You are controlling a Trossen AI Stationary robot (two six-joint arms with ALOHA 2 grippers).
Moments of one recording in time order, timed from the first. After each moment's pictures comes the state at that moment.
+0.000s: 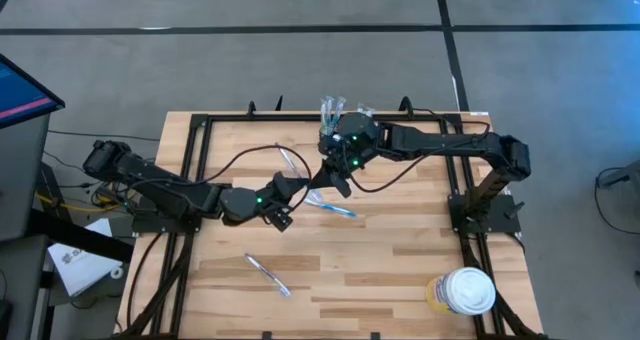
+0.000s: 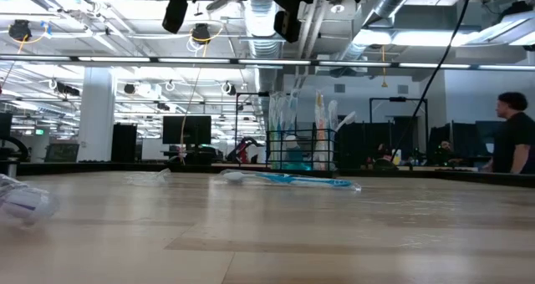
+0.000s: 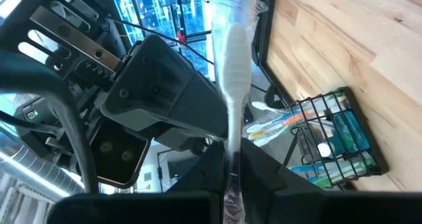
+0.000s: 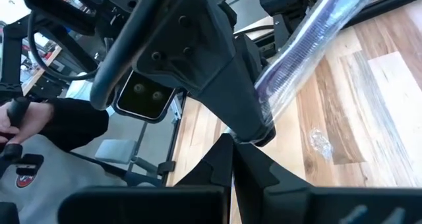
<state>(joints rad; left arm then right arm) -0.30 1.31 0.86 0.25 -0.85 1.58 -0.16 1.66 1.41 -0.22 -0.58 0.39</state>
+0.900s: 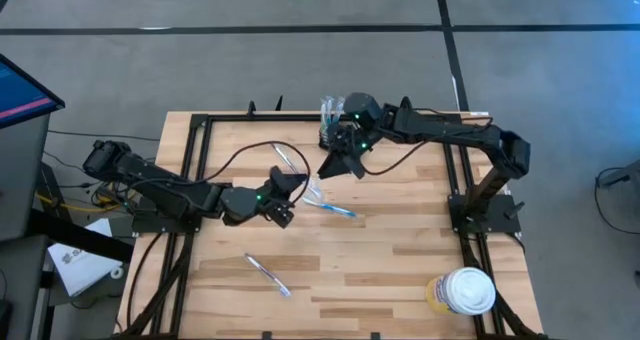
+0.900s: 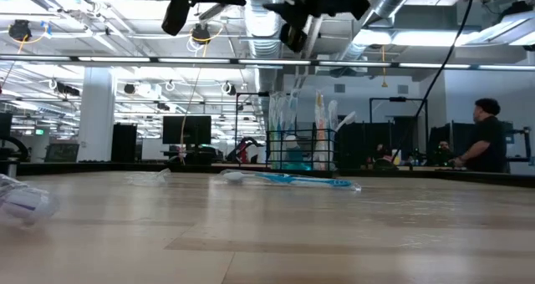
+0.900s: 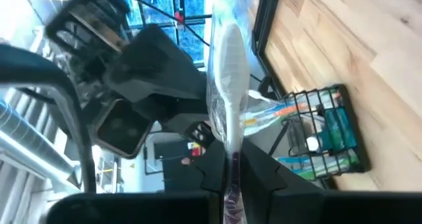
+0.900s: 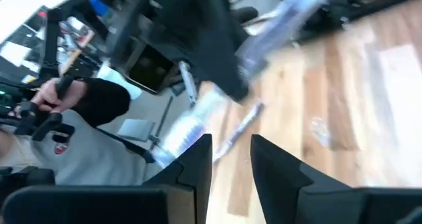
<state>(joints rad) -0.30 1.31 0.85 0.25 -0.90 1.46 -0.31 1.66 1.41 -0.30 -0.84 0.26</state>
